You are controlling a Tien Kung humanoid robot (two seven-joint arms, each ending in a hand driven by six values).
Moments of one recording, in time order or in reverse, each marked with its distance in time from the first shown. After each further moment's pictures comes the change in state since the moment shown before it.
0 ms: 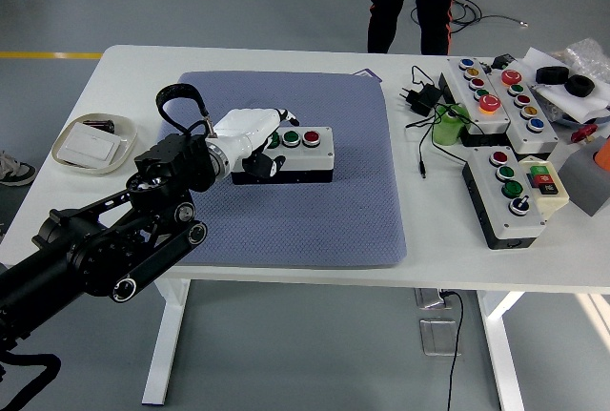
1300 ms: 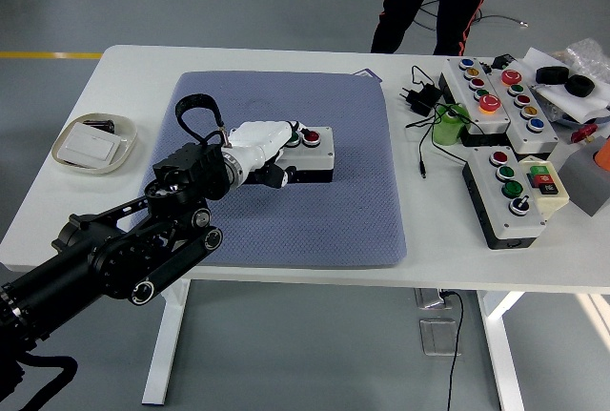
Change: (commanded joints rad) left arm -0.012 -0.045 0.024 0.061 -0.007 -0.007 -0.007; right arm 0.006 -0.005 -0.011 0.000 0.005 0.002 0.001
